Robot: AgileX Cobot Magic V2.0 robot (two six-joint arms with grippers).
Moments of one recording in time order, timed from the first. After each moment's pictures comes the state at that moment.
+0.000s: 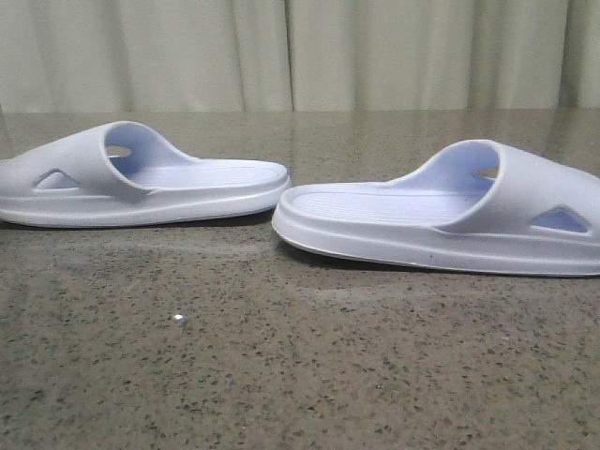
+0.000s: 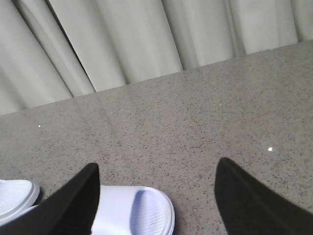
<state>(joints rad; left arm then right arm) -0.10 1.18 -0.59 -0.97 0.25 -0.02 0.02 0.24 -0.55 0.16 0.56 0.10</state>
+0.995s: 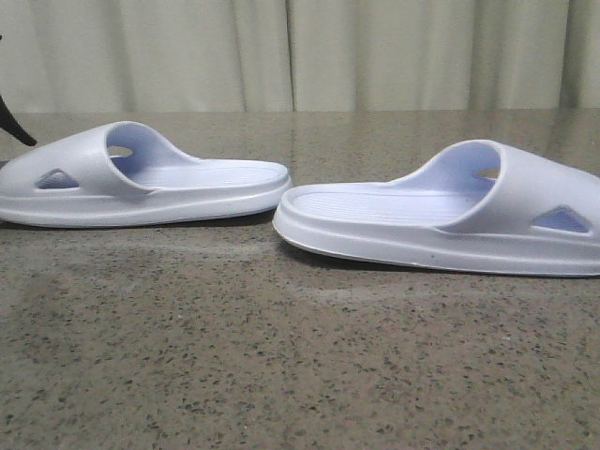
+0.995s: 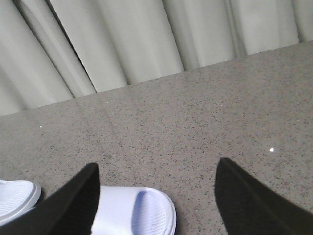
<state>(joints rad) -0.17 1.36 -0.69 -1.01 0.23 -0.02 0.02 0.24 -0.55 0.16 0.55 0.10</state>
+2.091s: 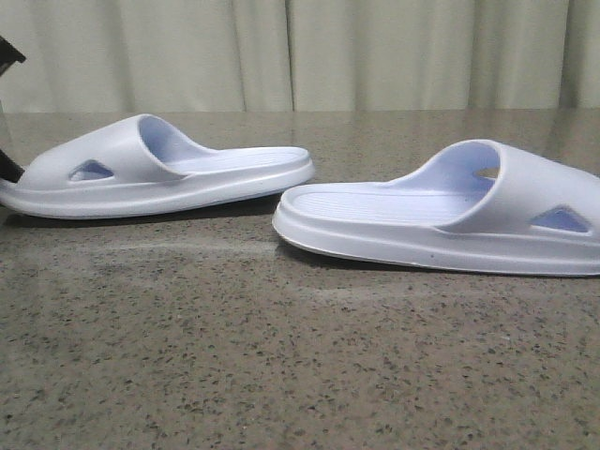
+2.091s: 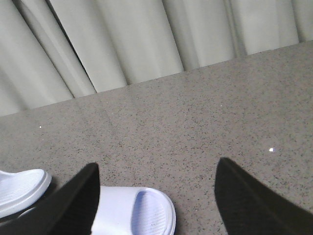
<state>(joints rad) -0.19 1.36 -0.68 -0.98 0.25 -0.01 0.02 0.24 -0.55 0.16 0.55 0.10</state>
